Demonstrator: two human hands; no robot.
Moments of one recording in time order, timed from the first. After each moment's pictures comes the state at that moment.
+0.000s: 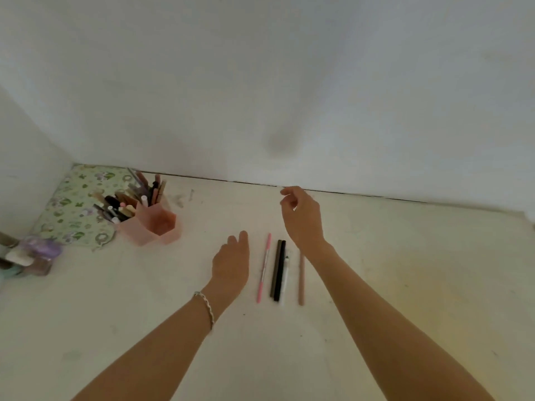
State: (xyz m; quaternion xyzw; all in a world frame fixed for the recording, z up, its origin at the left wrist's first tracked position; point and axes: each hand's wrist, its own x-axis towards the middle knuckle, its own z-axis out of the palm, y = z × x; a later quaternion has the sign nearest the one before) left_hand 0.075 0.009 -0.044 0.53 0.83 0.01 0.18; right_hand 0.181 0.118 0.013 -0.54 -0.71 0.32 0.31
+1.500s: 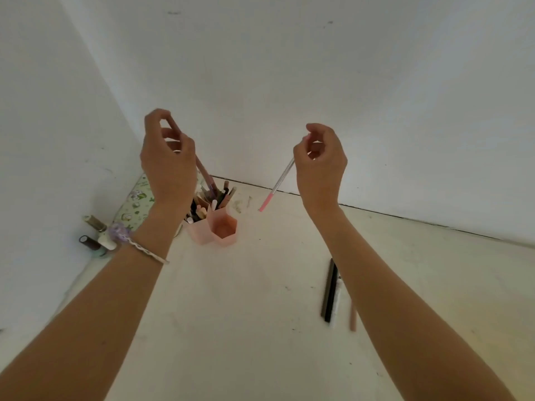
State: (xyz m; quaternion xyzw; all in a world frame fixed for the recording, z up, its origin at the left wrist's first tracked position) left_hand -0.130 0.009 0.107 0.29 0.74 0.60 -0.07; right_hand 0.047 0.113 0.114 -0.43 -0.65 0.35 0.53
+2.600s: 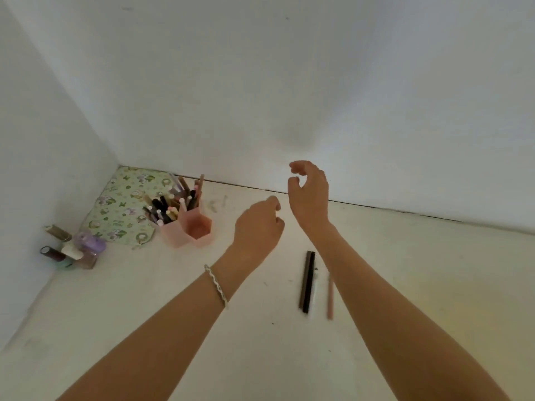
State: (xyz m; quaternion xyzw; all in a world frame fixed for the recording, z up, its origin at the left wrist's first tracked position) left_hand 0.030 0.043 0.042 0.52 0.80 0.24 0.18; right_hand 0.107 0.125 0.059 -0.49 -0.71 0.31 0.38
